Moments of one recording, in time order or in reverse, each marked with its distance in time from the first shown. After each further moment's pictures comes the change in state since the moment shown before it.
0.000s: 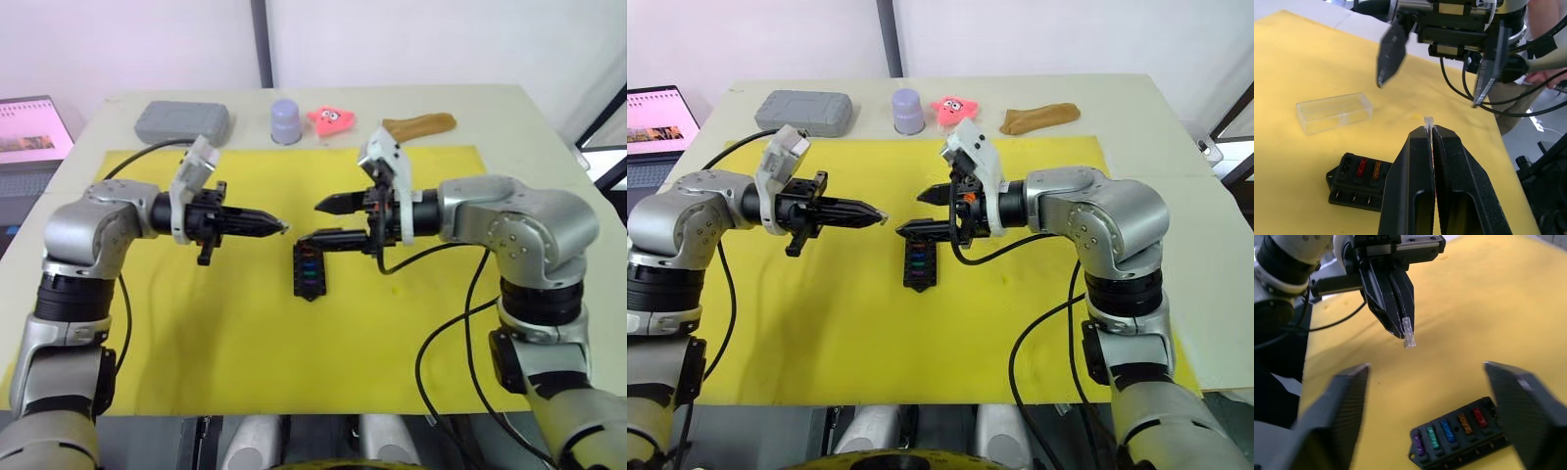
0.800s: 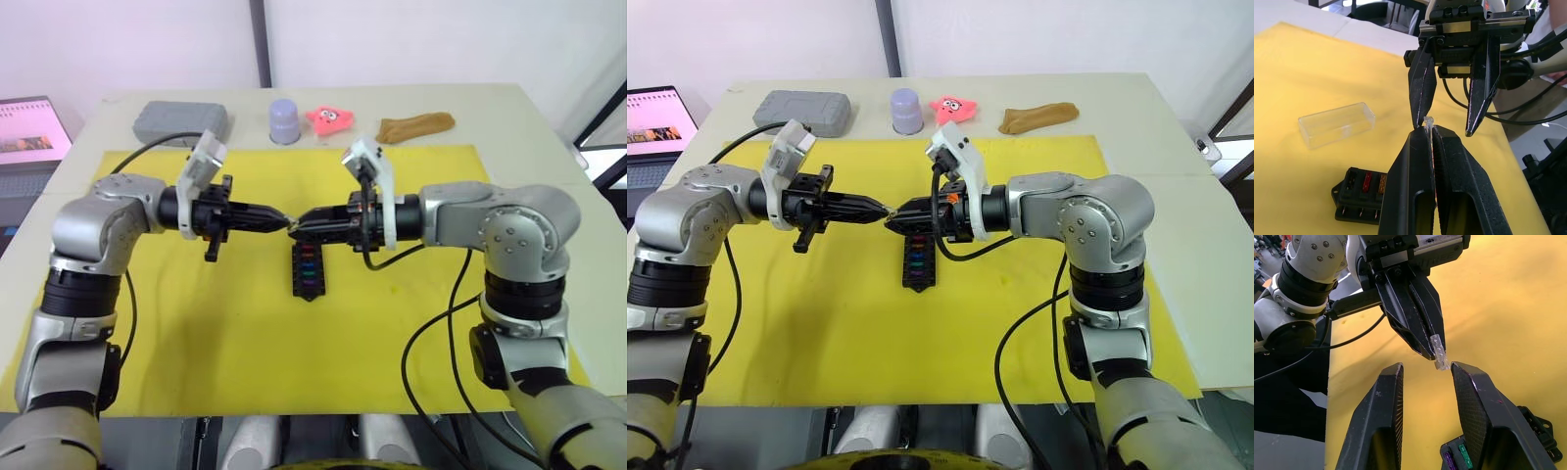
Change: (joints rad) left arm -0.027 -0.011 -0.021 0.012 0.000 -0.038 0.006; right arm -0.024 0.068 -0.028 0.032 0.140 0.076 -0.157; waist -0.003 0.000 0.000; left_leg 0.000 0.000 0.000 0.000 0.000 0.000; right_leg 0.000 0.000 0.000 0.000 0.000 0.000
